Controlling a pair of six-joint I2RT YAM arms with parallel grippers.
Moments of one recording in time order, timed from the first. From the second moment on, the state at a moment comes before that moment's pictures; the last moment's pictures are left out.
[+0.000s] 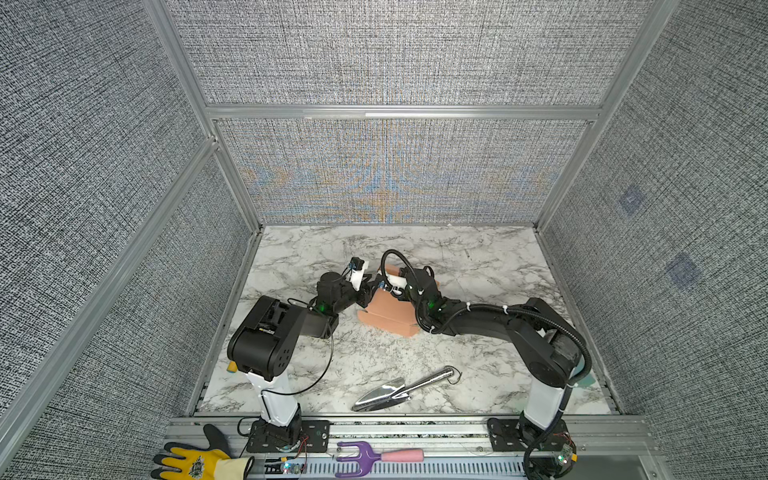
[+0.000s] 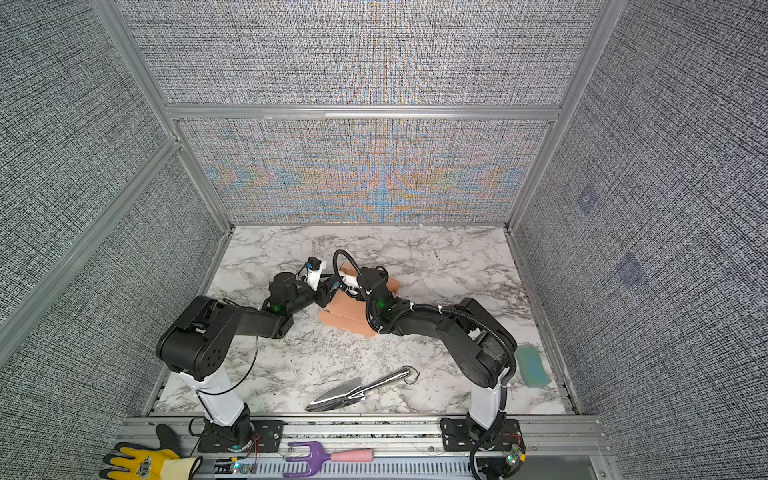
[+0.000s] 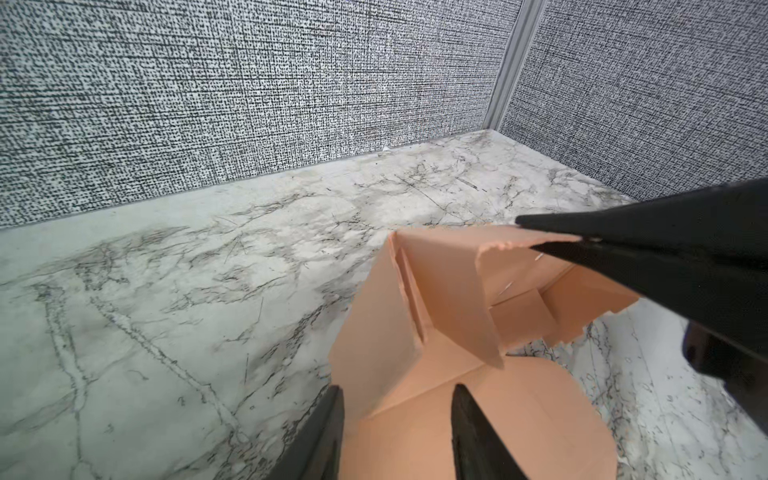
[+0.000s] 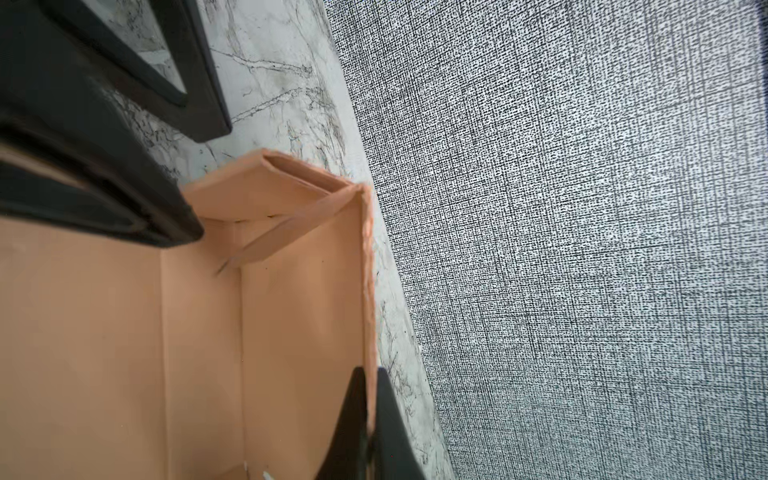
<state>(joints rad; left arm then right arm) -0.37 1.80 0.66 0.87 0.44 -0.05 0.79 1.85 1.04 0.46 0.46 -0.97</state>
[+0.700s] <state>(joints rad) -0.33 1.50 0.74 0.56 0.37 -0.15 0.72 1.75 1.31 -0.01 0.43 -0.58</state>
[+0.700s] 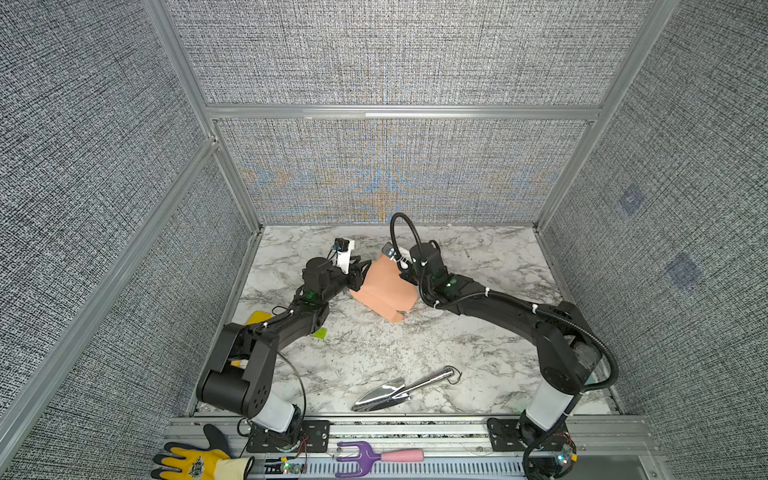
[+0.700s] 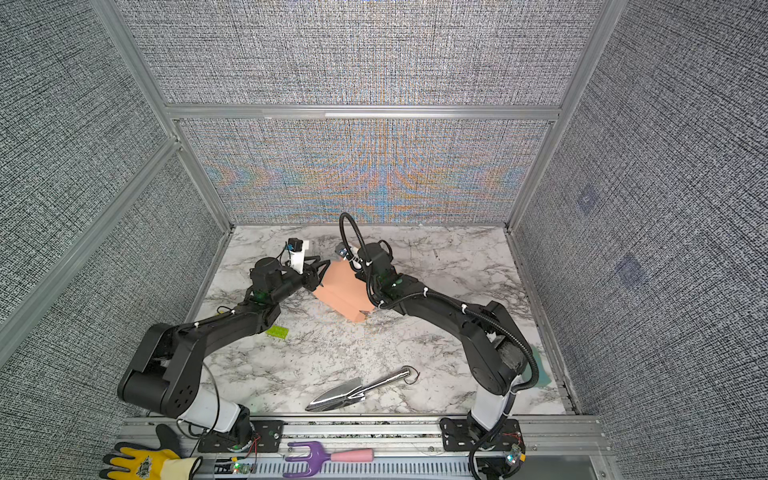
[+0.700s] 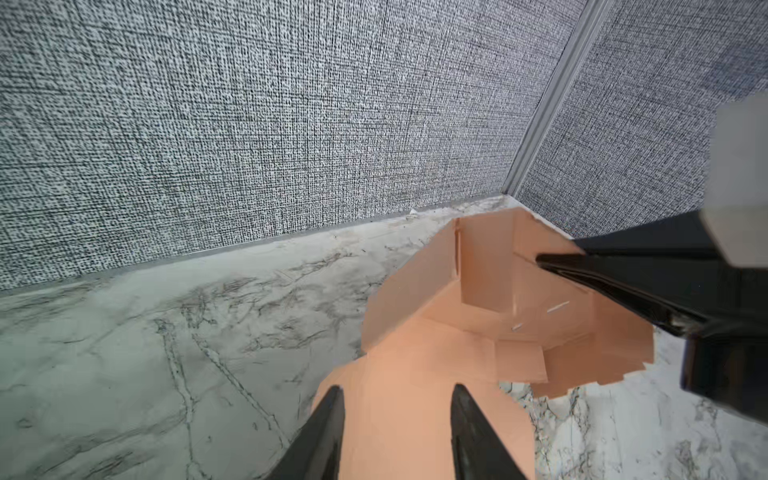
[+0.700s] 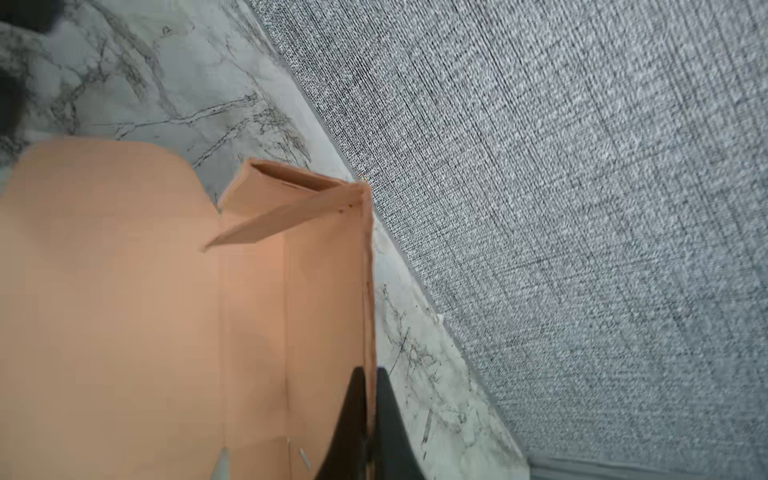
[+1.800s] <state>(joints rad) -0.42 1.60 0.95 0.20 0.40 -0.05 0.45 1.61 1.22 -0.43 0.04 0.17</state>
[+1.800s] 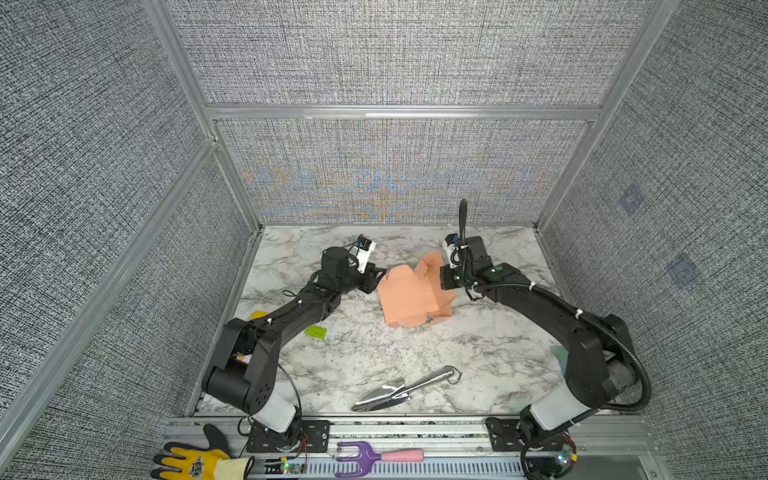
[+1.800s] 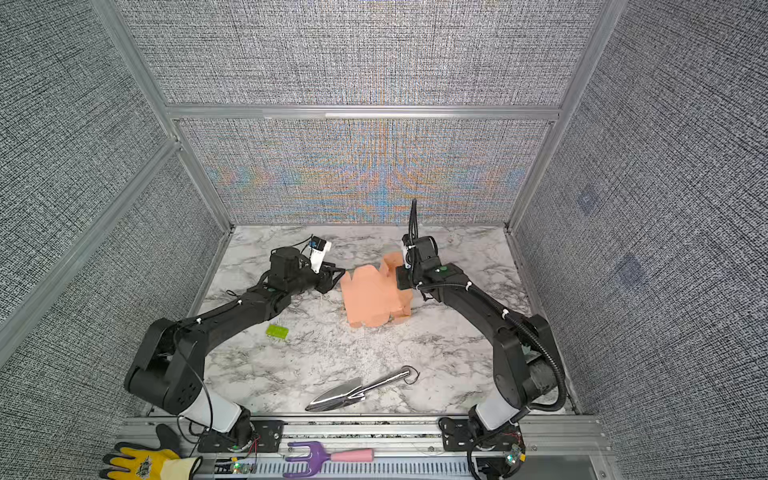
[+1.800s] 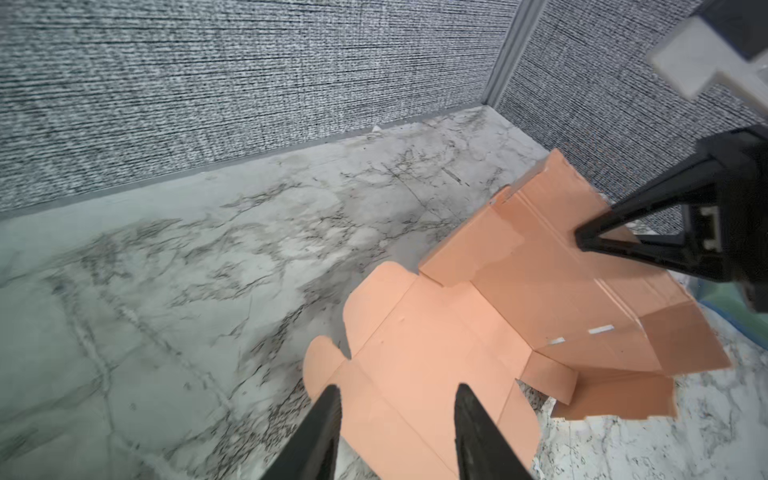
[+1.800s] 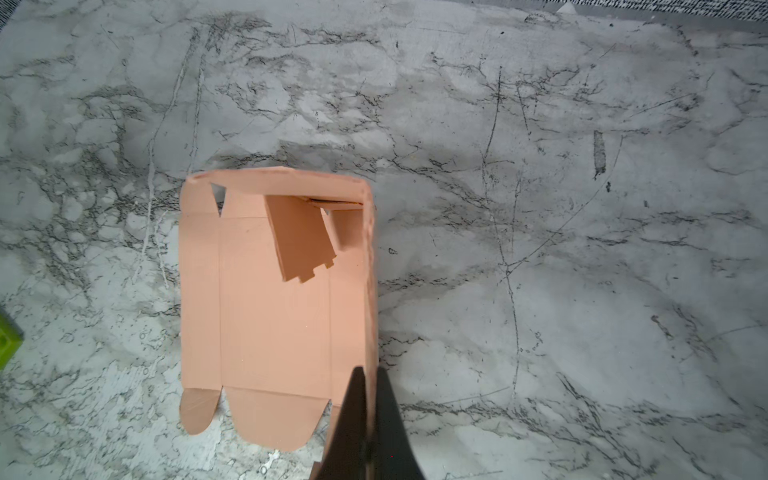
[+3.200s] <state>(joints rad) -0.41 1.97 1.25 0.24 0.46 0.10 0.57 1.90 1.48 -0.55 0.52 -0.14</state>
